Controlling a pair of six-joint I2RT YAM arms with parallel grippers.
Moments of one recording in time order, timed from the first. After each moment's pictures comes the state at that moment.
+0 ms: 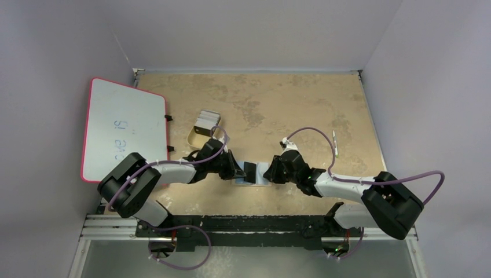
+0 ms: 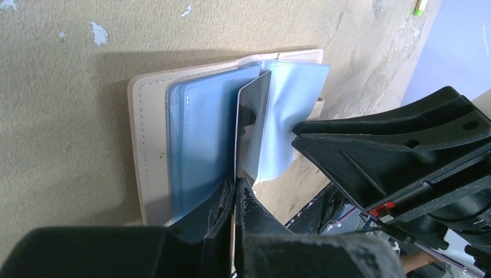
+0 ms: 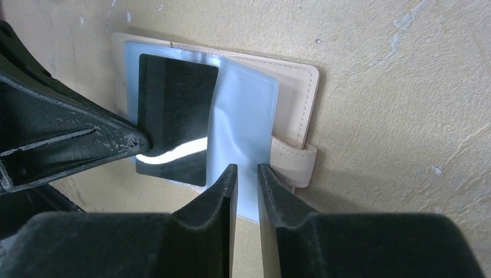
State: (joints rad) left arm -0.70 1.50 0.51 0.24 0.33 -1.04; right arm 0.78 1.28 0.37 0.17 0.04 0.83
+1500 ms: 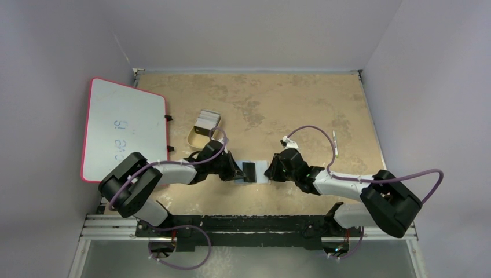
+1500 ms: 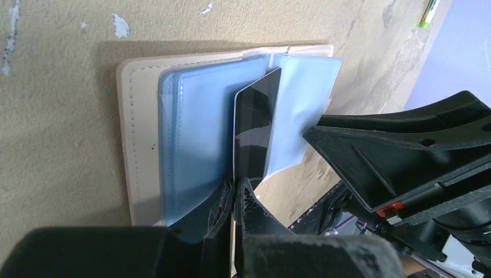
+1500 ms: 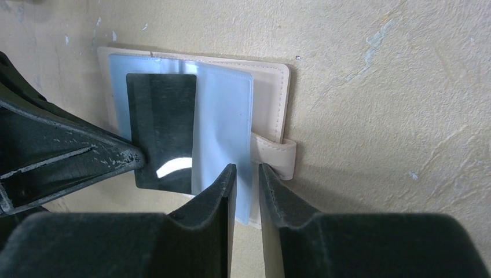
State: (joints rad) left arm -0.71 1.52 0.50 0.25 0.30 -1.08; right arm 0.78 1.30 0.40 0.13 0.09 0.83
